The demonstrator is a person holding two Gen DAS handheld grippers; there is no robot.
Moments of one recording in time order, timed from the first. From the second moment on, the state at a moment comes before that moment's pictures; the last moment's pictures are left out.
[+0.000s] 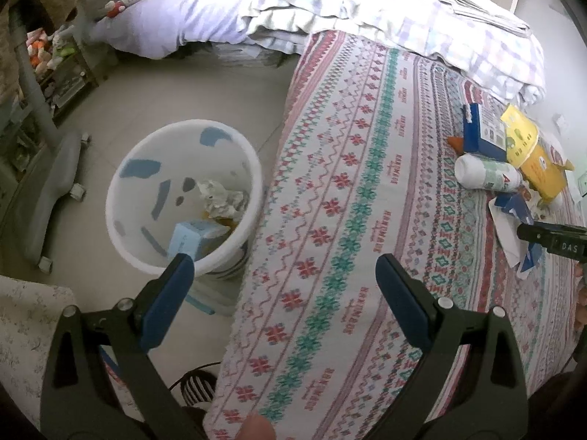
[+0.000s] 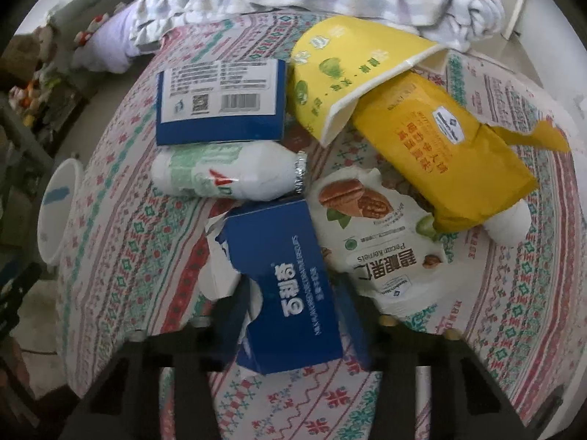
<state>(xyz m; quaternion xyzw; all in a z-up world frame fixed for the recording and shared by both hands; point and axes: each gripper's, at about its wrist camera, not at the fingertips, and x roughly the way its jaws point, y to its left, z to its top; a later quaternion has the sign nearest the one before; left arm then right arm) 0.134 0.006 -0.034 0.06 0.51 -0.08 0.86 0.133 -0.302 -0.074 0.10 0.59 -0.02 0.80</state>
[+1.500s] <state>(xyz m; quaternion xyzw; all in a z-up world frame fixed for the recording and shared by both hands) 0.166 -0.255 -0.078 0.33 0.48 -0.33 0.74 0.093 -0.429 -0.028 0.20 0.53 -0.08 0.82</state>
